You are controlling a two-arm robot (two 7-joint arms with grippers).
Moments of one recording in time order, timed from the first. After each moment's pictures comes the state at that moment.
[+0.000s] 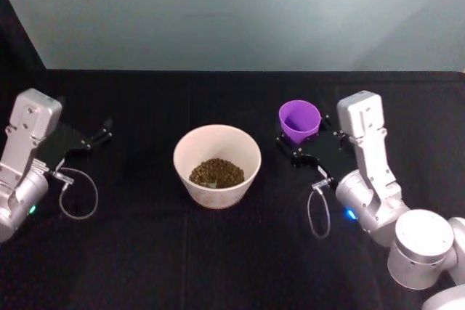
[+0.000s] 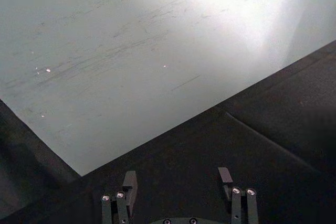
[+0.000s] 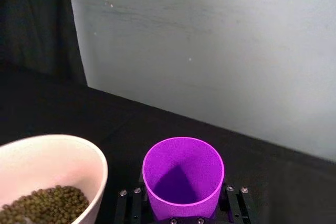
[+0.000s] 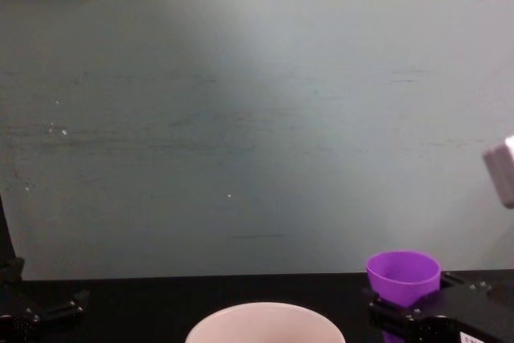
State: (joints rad) left arm -0.20 0.60 0.45 -1.41 -0.25 -0.12 0.03; right arm 0.11 0.12 -0.18 -1.44 -0.04 0.00 0.25
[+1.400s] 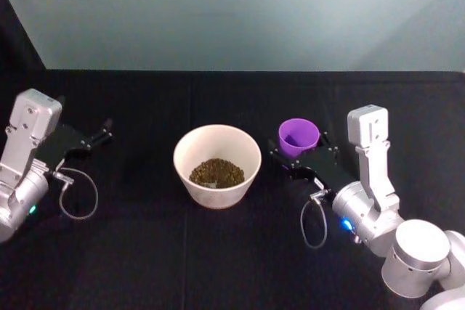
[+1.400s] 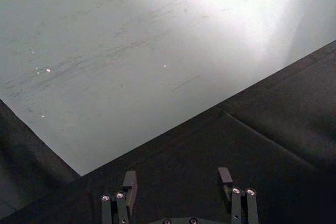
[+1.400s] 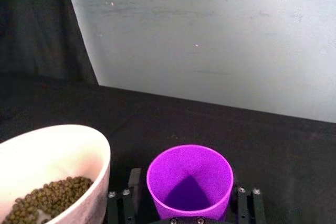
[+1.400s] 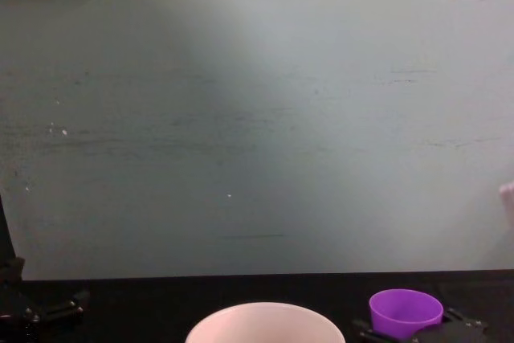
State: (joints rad) left arm -0.20 0.60 0.45 -1.41 -0.25 -0.12 0.03; right arm 0.15 0.15 -0.22 -1.32 0.14 -0.05 0.27
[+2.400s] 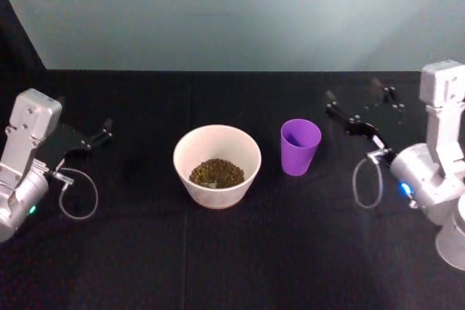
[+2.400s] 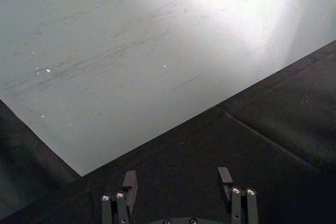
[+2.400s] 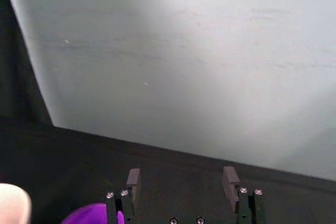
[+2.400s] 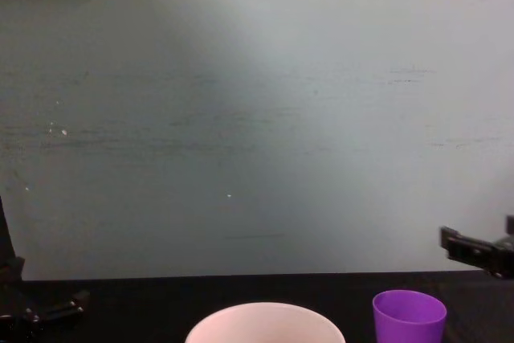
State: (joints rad) left arm -0.20 0.60 0.45 -1.41 -0.25 -0.12 0.03; right arm 0.13 0.24 -0.11 -1.49 0.18 0.00 0.21
